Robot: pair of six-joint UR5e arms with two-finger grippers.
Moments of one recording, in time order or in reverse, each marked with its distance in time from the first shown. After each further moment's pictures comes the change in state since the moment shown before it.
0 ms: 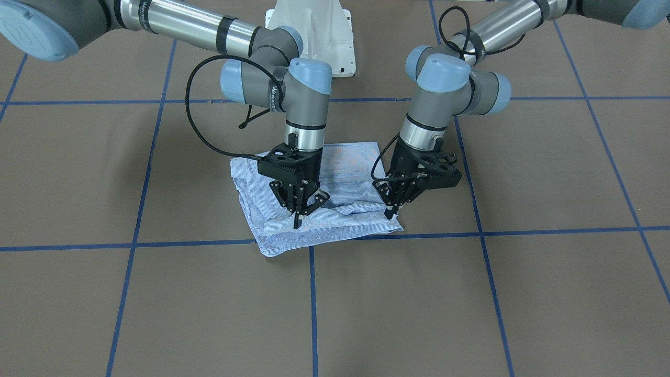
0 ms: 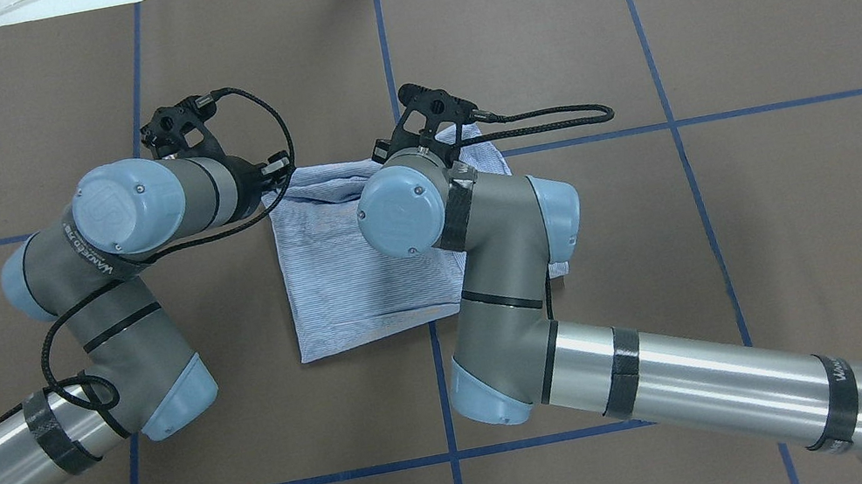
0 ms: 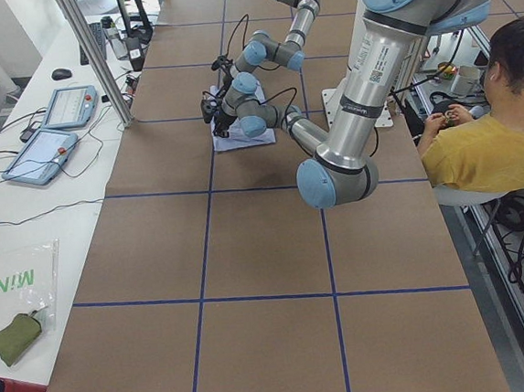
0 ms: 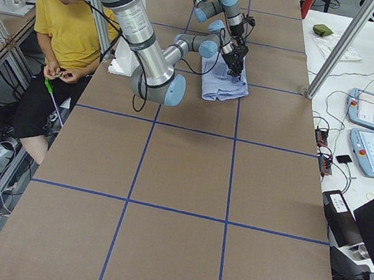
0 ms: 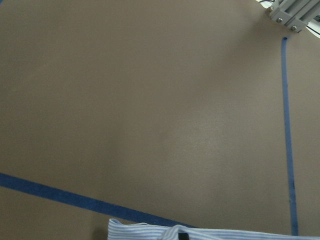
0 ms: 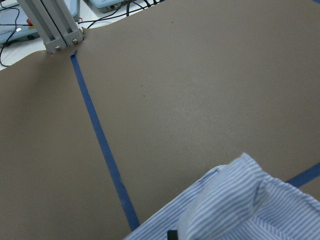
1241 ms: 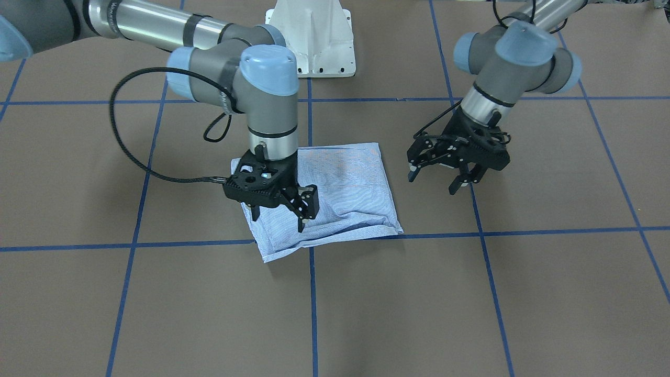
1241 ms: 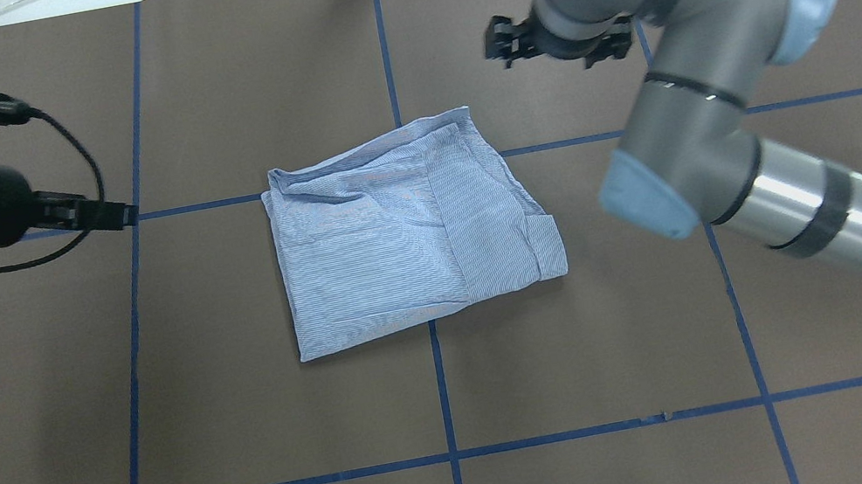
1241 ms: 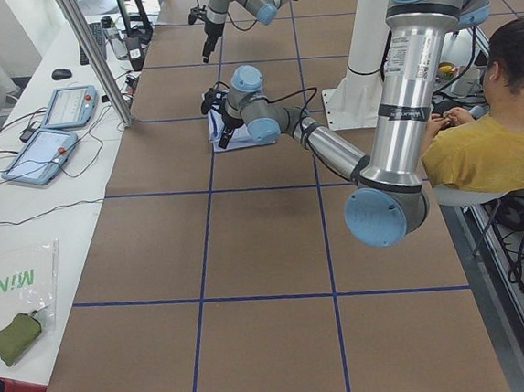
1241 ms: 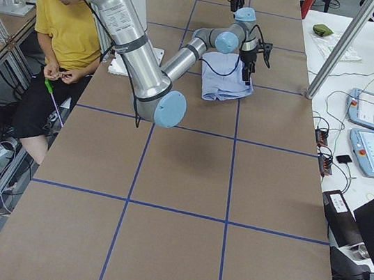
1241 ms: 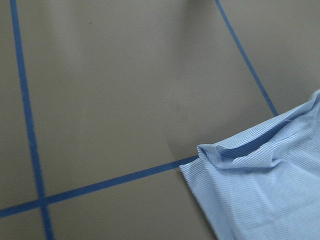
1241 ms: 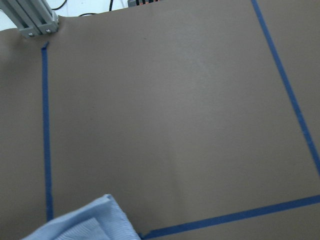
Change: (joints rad) left arm -0.277 0.389 -0.483 0.173 -0.412 0.773; right arm 0.379 -0.248 0.447 -0.239 0.604 -0.585
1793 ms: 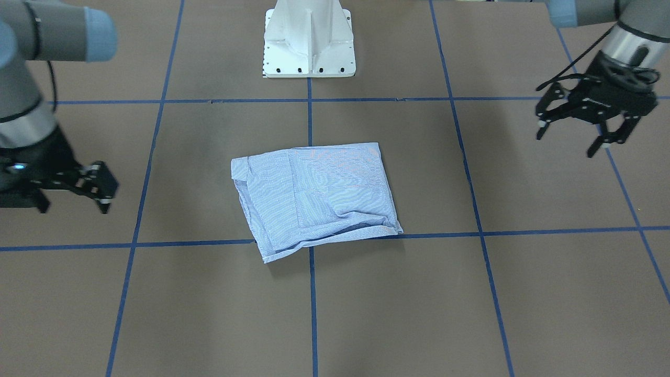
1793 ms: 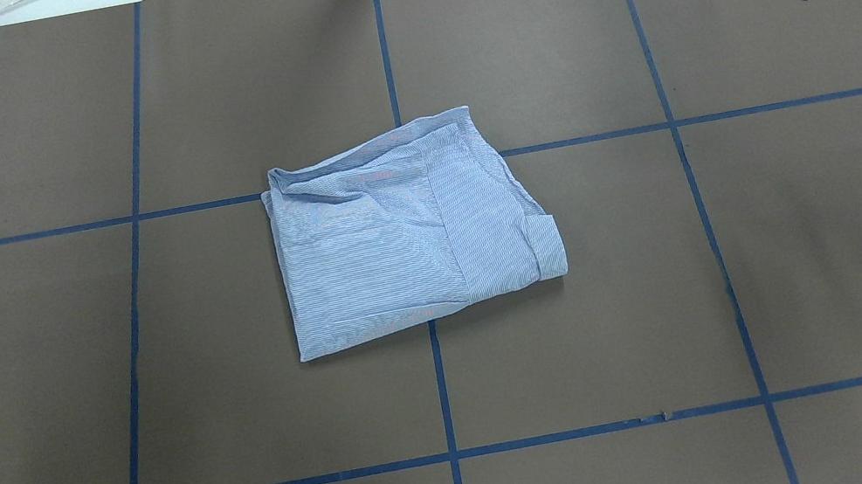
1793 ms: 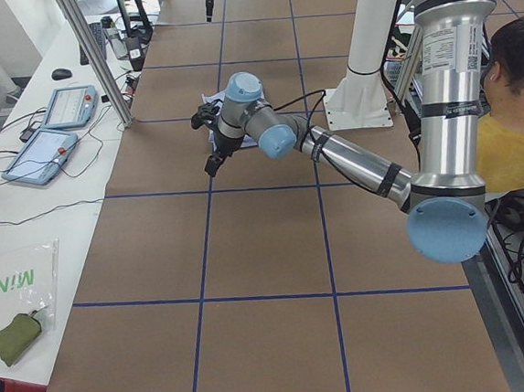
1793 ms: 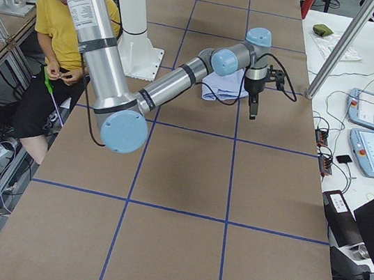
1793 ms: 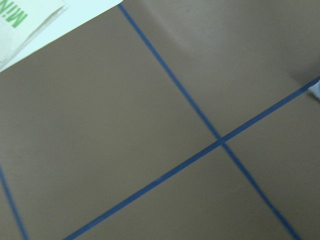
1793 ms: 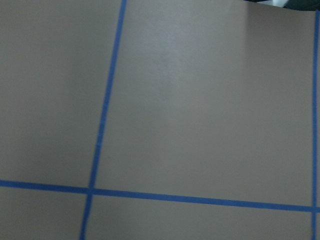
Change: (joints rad) left arm -0.384 0.162 -0.057 0.241 -0.109 0.683; right arm 0.434 -0.371 0.125 -0.084 0.288 -0.794
